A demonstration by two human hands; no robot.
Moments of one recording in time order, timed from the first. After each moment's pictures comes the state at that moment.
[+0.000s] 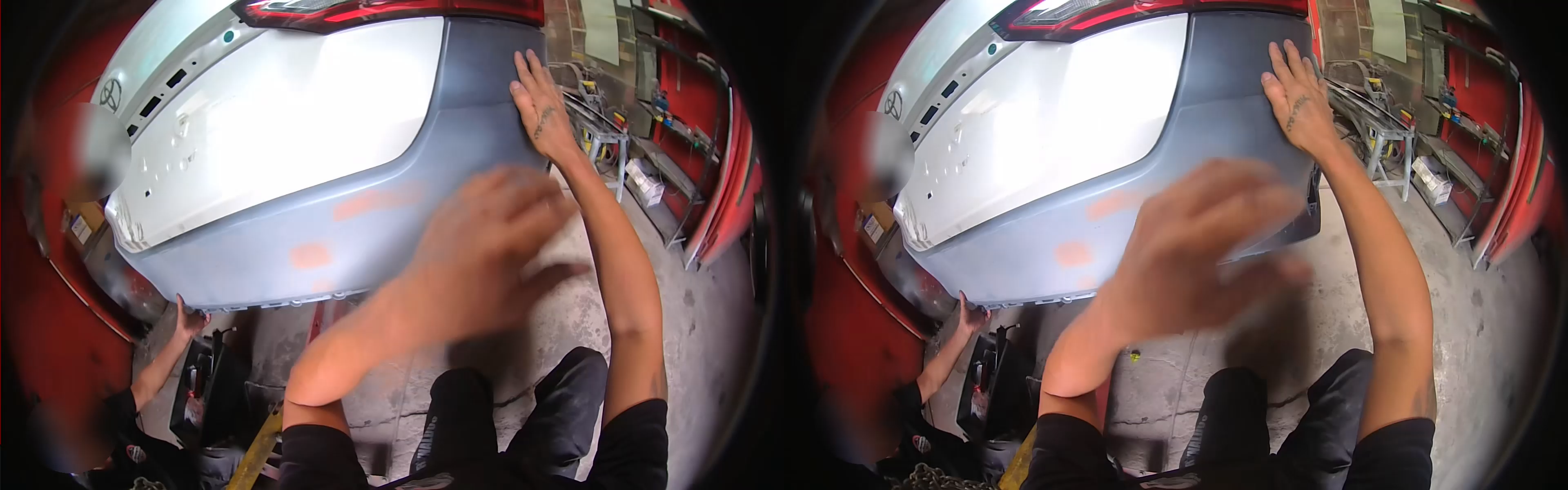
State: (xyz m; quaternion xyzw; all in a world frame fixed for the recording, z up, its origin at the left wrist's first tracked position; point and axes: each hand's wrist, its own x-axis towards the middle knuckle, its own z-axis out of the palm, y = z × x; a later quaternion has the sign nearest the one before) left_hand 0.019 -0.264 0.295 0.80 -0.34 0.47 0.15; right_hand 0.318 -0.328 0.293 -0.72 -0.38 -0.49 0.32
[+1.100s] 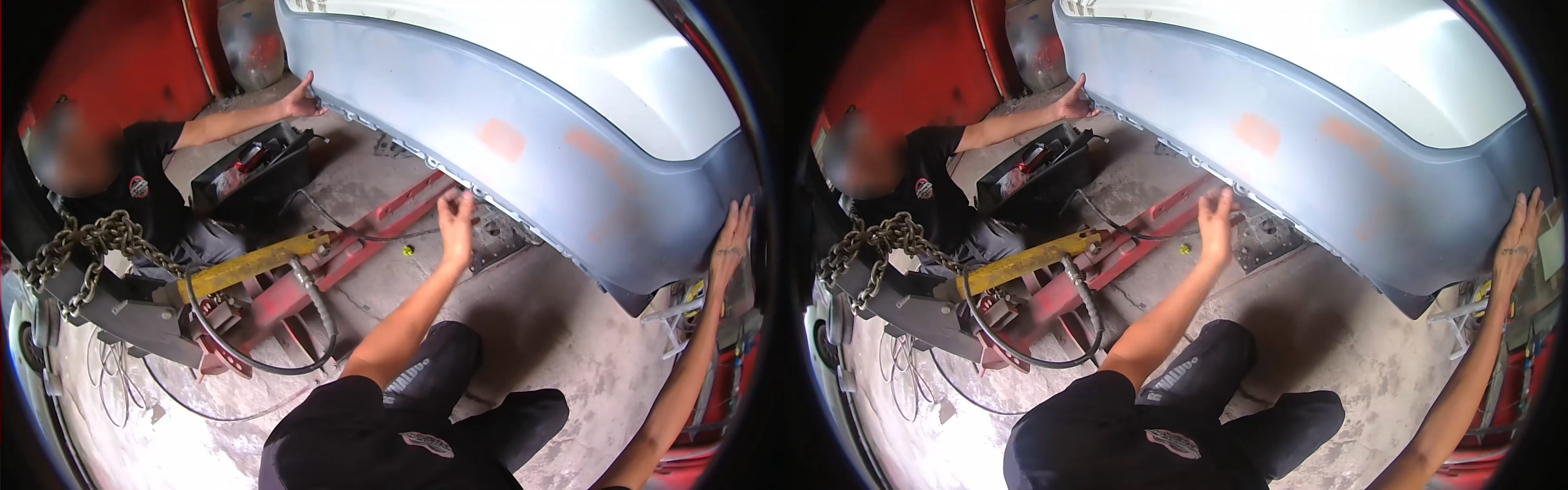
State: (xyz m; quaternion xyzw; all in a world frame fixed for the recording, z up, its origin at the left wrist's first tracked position) left_hand -0.023 -0.088 -0.018 0.30 0.29 0.64 0.64; right_hand 0.352 -0.312 0.297 -0.65 -0.44 -0.48 0.39
